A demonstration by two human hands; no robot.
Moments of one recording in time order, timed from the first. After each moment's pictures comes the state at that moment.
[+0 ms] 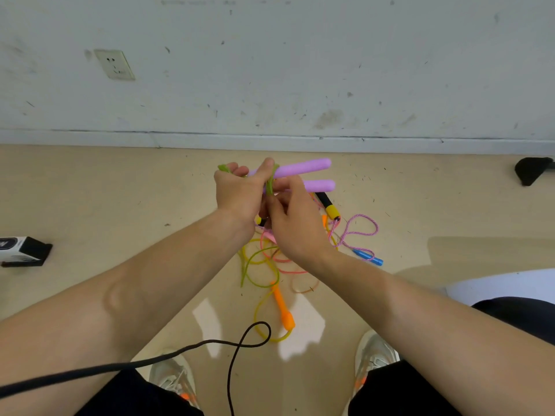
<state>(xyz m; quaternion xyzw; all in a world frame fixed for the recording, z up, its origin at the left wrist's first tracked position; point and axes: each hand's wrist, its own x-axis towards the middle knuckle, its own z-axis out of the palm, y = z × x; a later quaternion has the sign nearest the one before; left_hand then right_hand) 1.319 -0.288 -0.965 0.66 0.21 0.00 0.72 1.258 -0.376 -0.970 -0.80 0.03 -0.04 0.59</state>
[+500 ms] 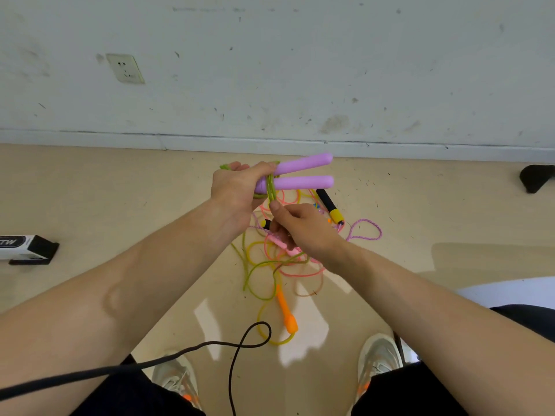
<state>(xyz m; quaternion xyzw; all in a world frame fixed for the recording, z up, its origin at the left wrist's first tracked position) 1.327 -0.268 -0.948 0.55 0.18 -0.07 0.81 1.267 -0.394 -0.979 -0.79 0.04 0.14 0.59</state>
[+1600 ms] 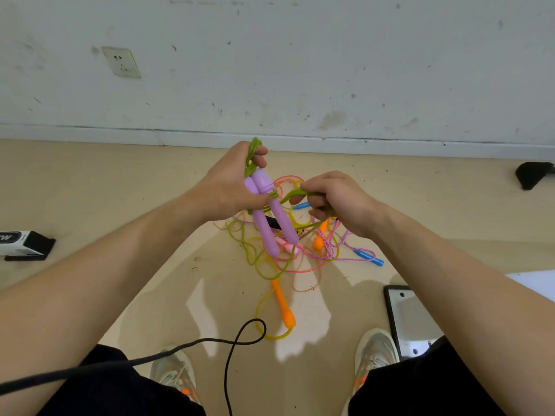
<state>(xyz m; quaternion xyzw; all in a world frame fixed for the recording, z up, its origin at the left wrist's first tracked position) 1.327 -0.227 -0.947 0.88 -0.20 -0.04 0.43 1.284 -0.438 -0.937 -0.74 0.05 0.19 0.64</state>
